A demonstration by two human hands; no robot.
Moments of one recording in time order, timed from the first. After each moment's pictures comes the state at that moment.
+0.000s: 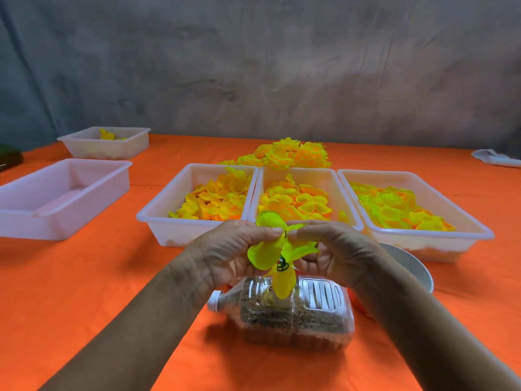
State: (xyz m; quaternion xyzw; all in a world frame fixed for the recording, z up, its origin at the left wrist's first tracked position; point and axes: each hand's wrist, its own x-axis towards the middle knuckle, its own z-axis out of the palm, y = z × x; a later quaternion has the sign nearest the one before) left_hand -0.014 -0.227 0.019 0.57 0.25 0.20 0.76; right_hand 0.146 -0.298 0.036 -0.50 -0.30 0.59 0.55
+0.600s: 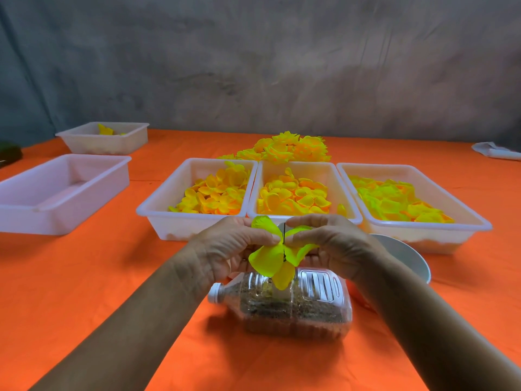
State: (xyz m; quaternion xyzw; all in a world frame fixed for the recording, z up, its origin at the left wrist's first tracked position) left_hand -0.007 -0.223 0.022 0.58 0.35 0.21 0.70; right_hand 0.146 -0.301 0.030 -0.58 -0.37 0.51 0.52
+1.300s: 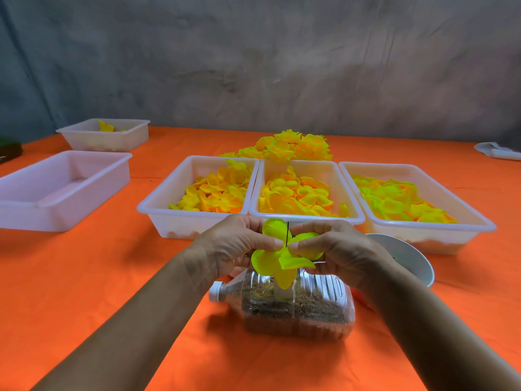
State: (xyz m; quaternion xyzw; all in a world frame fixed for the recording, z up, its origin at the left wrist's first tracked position) left_hand -0.005 -0.216 0.016 0.63 0.35 0.20 0.67; right_hand 0.149 -0.306 0.023 -0.61 -0.39 0.49 0.48
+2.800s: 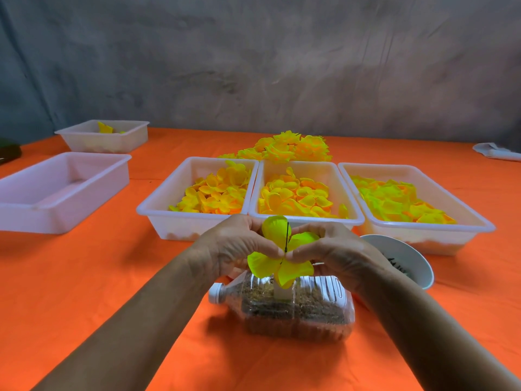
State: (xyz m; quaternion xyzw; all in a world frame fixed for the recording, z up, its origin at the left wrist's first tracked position) left_hand -0.003 -0.214 0.018 0.67 0.37 0.18 0.62; right_hand 0.141 -0.309 0.026 -0.64 -0.41 0.45 0.46
